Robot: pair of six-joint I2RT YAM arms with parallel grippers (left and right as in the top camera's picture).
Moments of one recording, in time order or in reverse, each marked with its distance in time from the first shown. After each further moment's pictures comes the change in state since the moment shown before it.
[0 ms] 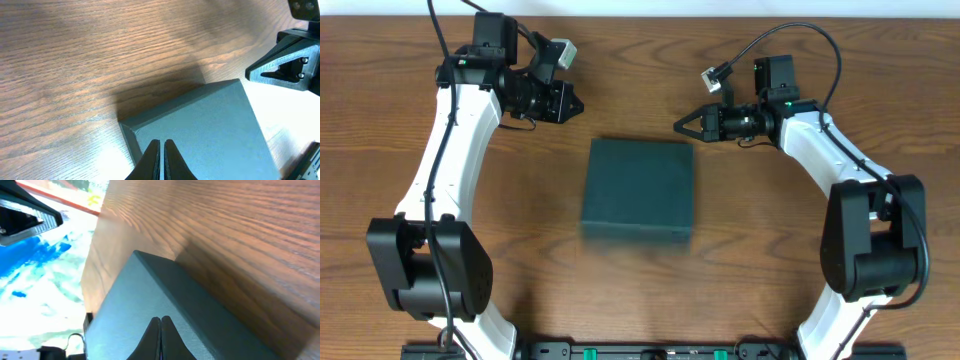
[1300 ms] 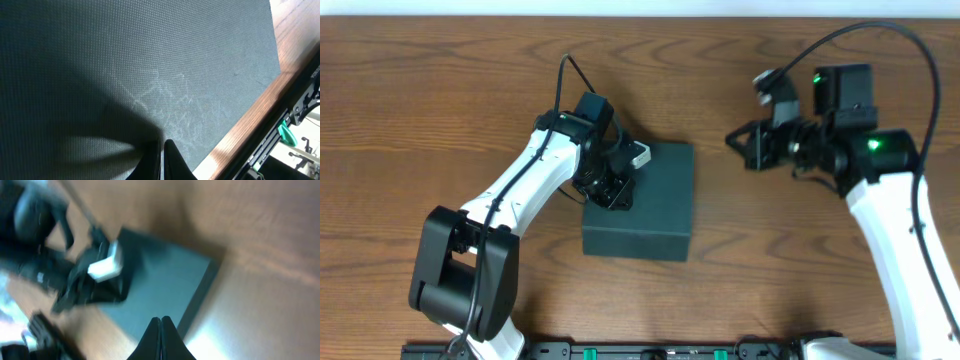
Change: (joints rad) left arm -0.336 -0.031 -0.352 -0.060 -0.076 0.126; right arm 0.022 -0.576 0.001 -0.558 0.457 -0.114
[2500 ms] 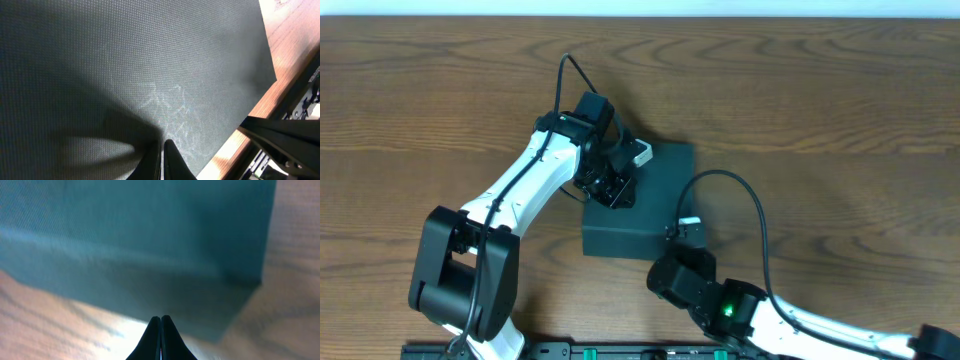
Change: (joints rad) left arm -0.001 -0.001 -0.008 0.038 0.013 0.000; right arm 0.953 -0.103 -0.837 0.762 0.981 0.861
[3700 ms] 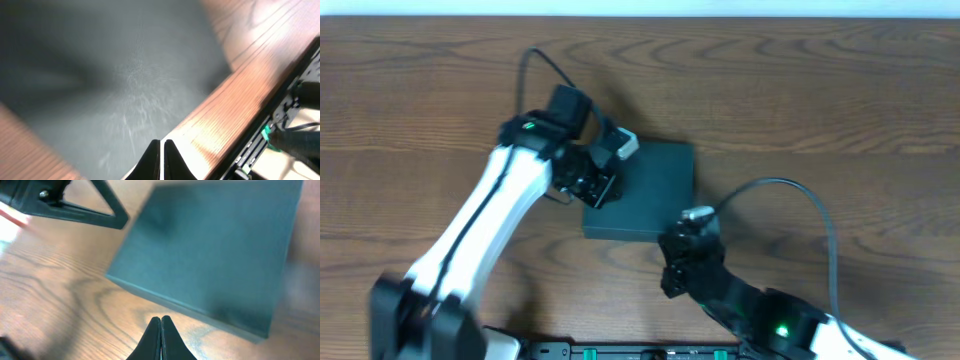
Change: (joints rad) left arm 0.056 -0.262 0.000 -0.082 -0.014 -0.030; right arm -0.020 -0.402 -0.001 0.005 -0.072 -0.175
